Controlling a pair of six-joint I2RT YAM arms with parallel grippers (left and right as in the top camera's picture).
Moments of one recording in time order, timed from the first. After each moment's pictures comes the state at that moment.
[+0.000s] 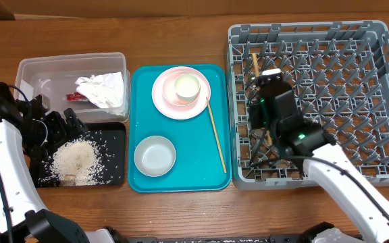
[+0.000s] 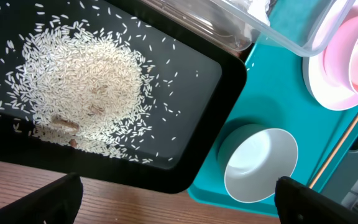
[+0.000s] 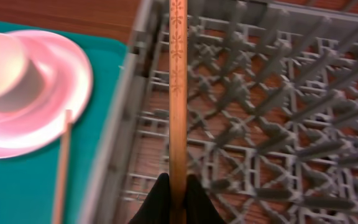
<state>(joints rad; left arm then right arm) 0.54 1.52 1.38 -1.34 0.31 0.01 0.42 1.34 0.94 -0.40 0.25 0.14</state>
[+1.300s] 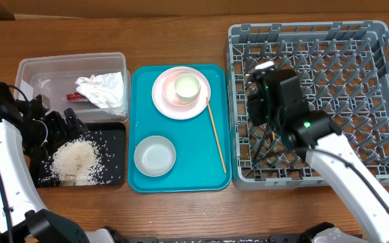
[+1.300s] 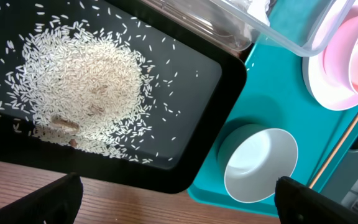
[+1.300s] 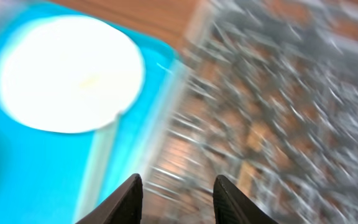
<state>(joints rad) 0.54 1.52 1.38 -1.34 0.31 0.01 0.41 1.36 1.07 -0.51 0.07 -0.01</state>
